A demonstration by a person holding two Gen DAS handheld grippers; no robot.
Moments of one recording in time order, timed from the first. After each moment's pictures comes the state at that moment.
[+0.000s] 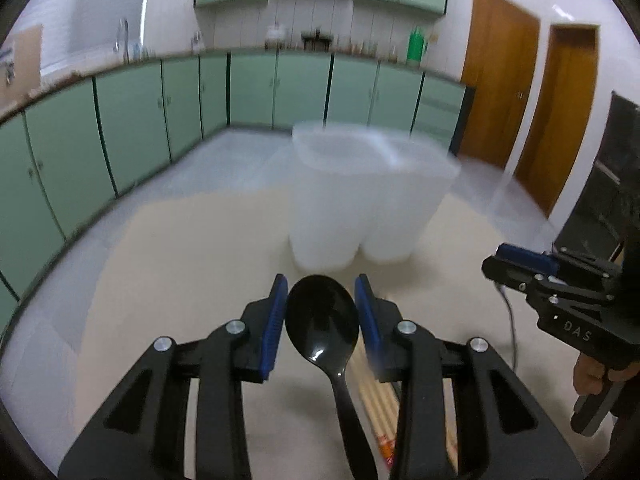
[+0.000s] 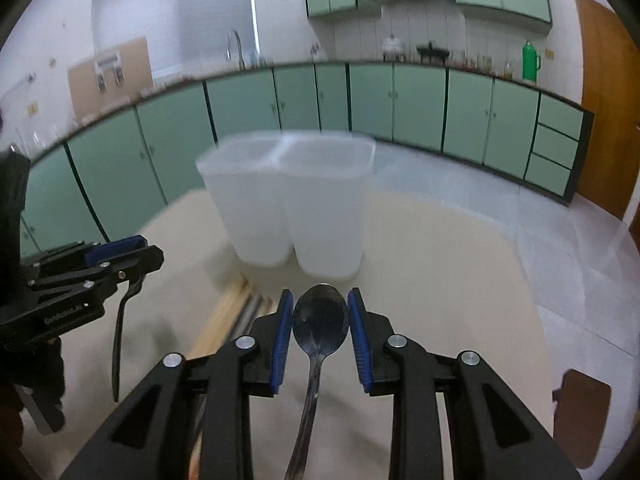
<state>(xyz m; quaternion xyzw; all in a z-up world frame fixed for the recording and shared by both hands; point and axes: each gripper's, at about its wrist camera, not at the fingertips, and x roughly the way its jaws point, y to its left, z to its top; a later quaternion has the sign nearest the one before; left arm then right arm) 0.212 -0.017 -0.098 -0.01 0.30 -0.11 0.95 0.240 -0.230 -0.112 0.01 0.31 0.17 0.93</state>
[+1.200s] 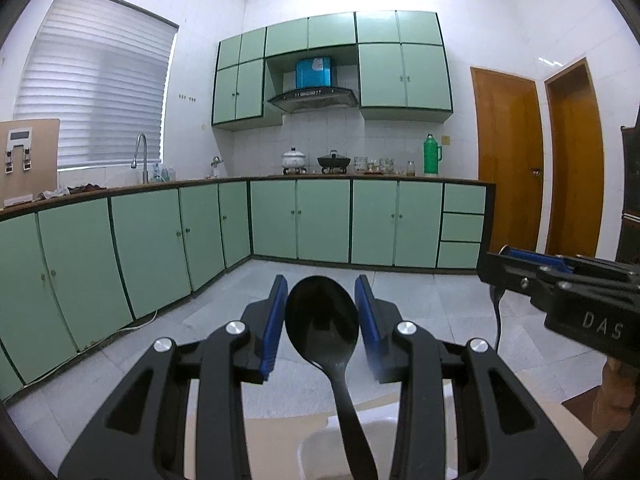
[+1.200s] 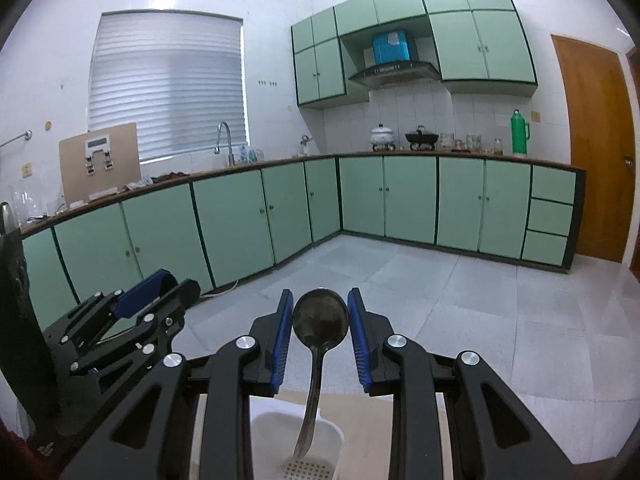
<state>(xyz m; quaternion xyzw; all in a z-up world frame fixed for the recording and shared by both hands) 0.357 -0.081 -0.010 0.01 0.10 -0.07 0.99 0.374 -0.216 -0.010 0.03 0.17 0.15 0.97</state>
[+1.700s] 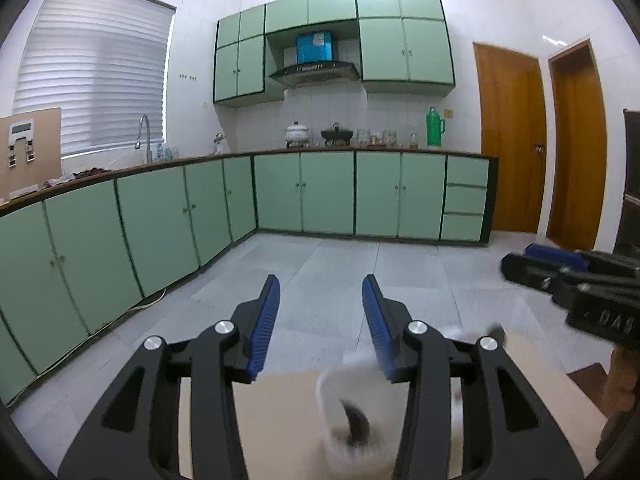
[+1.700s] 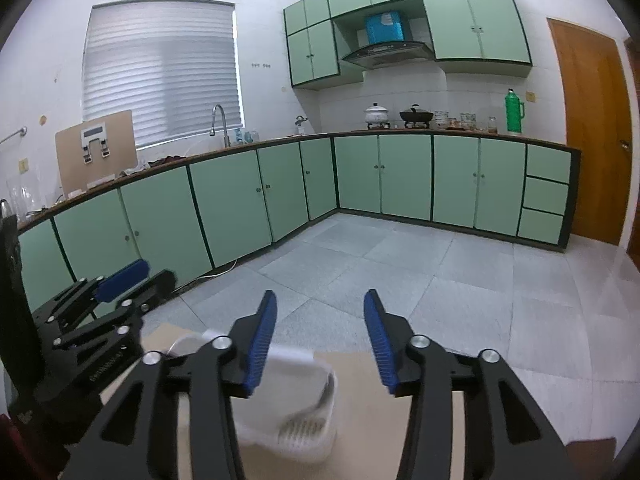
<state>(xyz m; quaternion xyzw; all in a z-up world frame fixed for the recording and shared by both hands) 0.324 -0.056 -0.017 0.02 0.15 -0.06 0.99 0.335 -0.234 -0.029 0.04 0.20 0.14 0.97</state>
